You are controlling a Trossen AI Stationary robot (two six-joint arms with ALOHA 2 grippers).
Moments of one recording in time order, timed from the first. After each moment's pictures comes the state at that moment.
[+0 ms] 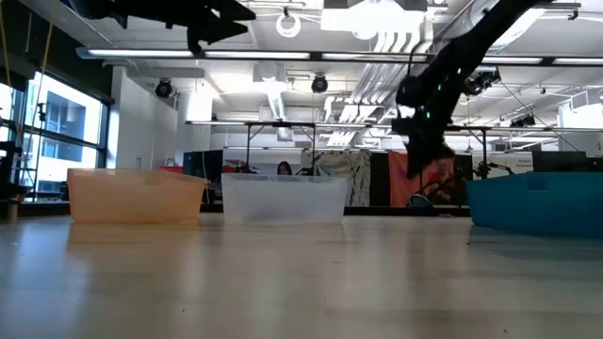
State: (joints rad) left arm 0.40 1.03 0.71 0.47 -0.17 -0.11; right arm -0.94 1.66 1.13 -0.64 -0.19 -0.03
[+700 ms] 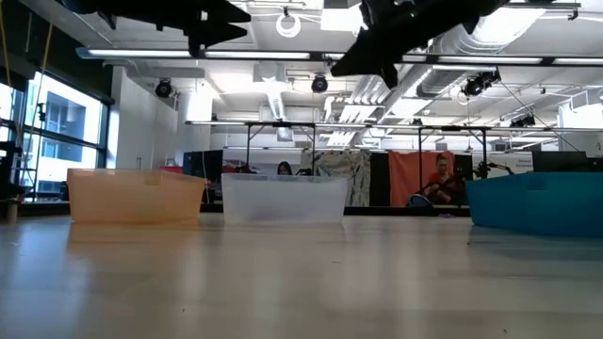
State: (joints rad) left arm 0.44 0.96 0.71 0.27 0.07 -0.10; right arm -0.23 1.32 0.95 -0.02 0.00 0.21
